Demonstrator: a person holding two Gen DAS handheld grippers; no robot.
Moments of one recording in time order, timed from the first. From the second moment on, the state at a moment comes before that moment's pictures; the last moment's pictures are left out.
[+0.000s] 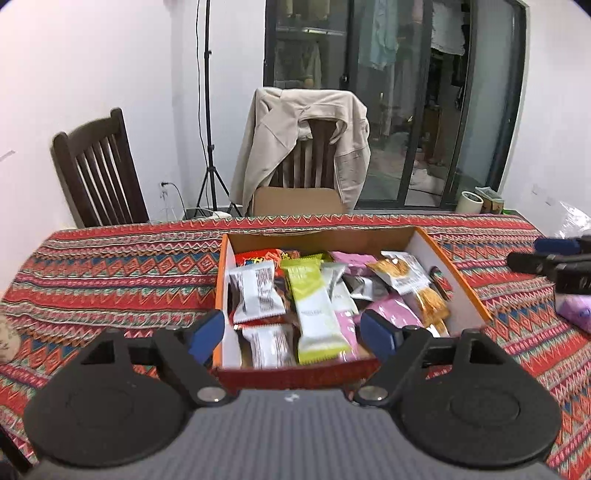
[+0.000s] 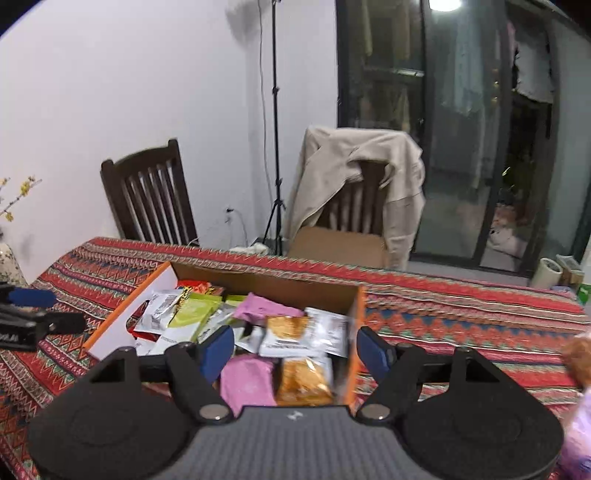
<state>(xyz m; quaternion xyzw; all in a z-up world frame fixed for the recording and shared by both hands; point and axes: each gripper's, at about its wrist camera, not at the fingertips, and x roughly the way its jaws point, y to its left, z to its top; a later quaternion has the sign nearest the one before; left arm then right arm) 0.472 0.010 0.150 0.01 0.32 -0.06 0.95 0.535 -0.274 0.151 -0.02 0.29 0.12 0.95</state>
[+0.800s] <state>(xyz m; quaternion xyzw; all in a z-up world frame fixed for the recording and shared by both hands) 0.043 0.019 0.105 0.05 0.07 0.01 1.00 0.112 -0.309 0.146 -0.04 0.13 0.16 0.98</state>
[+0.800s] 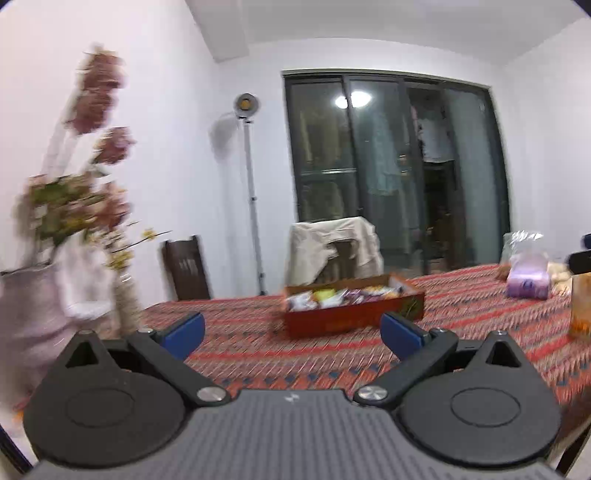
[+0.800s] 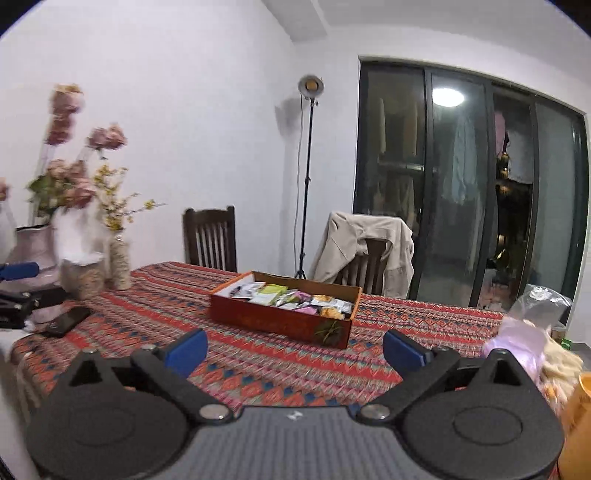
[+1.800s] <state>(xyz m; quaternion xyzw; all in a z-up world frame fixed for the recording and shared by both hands) 0.014 0.019 0.016 0.01 0.16 0.02 0.99 0.042 -0.225 0.007 -0.05 0.15 0.16 0.97</state>
